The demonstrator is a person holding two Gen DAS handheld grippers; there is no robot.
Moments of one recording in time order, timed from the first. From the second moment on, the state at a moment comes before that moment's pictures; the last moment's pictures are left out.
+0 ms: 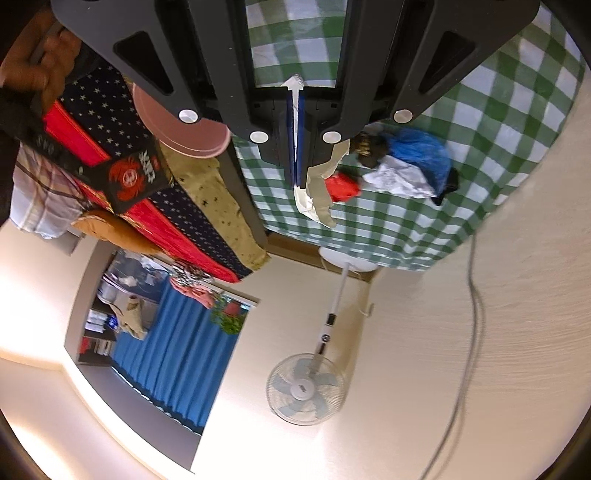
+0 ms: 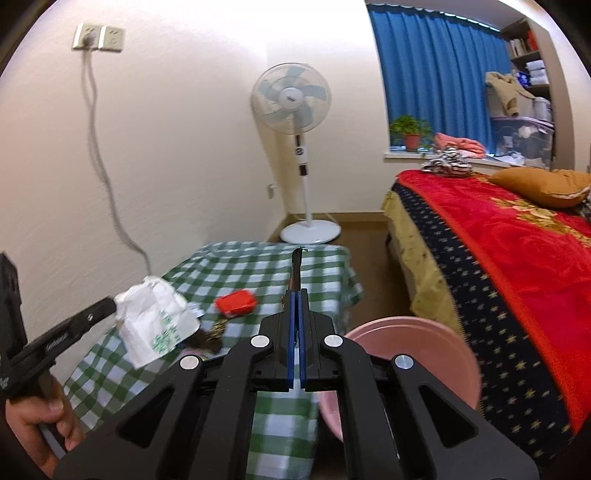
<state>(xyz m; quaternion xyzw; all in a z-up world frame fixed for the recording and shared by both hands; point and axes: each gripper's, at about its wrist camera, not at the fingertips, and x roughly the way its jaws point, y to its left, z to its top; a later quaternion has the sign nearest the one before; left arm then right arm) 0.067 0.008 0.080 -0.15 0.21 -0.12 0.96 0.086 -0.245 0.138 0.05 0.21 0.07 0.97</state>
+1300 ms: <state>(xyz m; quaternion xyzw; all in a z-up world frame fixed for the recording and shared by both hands) 0.135 -0.181 0.055 -0.07 0.26 -0.26 0.93 0.131 -0.359 0.109 0.11 0.23 -0.06 0.96</state>
